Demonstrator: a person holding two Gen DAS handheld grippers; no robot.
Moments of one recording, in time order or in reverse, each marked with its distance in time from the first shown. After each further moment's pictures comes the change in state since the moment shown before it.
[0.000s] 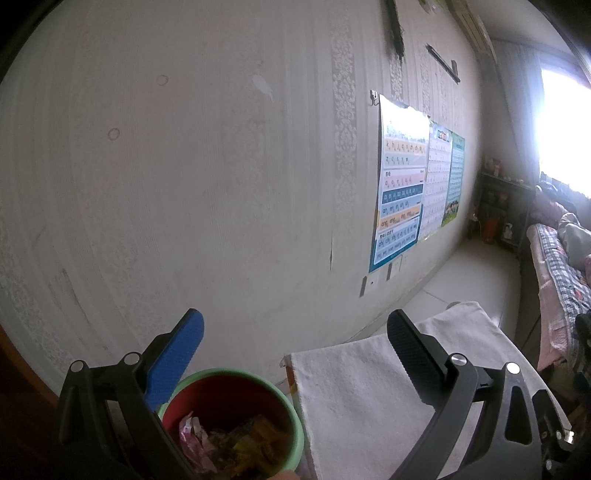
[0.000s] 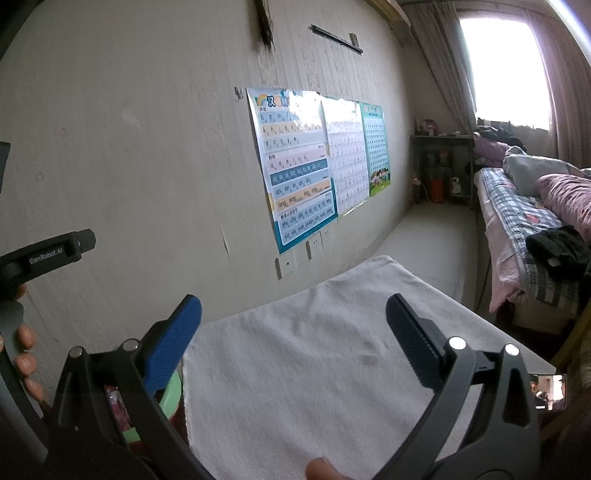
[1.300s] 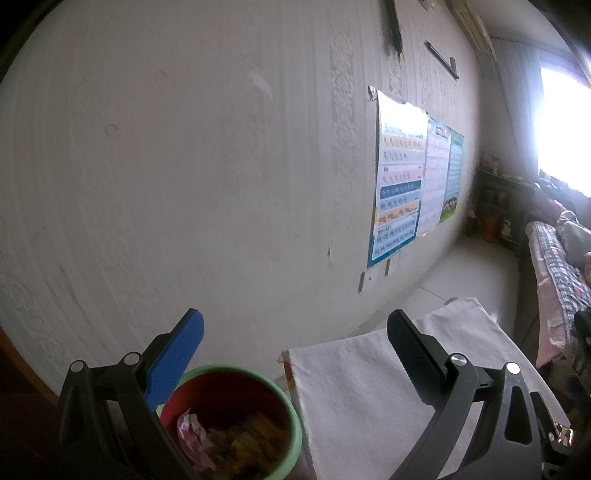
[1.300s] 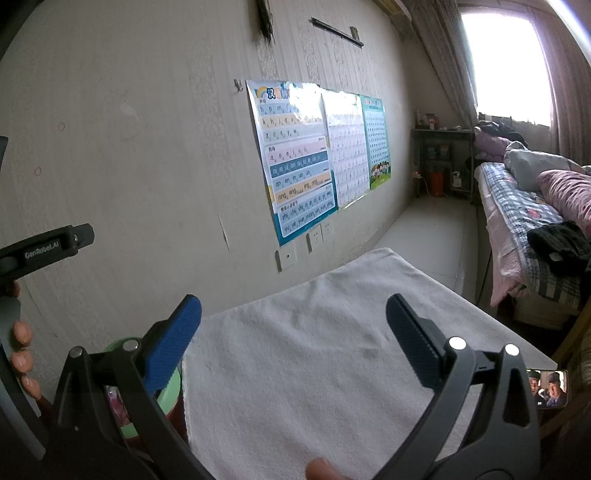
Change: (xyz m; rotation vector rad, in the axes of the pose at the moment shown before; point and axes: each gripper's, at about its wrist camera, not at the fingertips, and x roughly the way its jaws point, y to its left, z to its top) left arm 0.001 -0.001 -0.008 0.007 0.012 -0.013; right arm 0.006 0.000 -0.010 0.001 0.023 -0.001
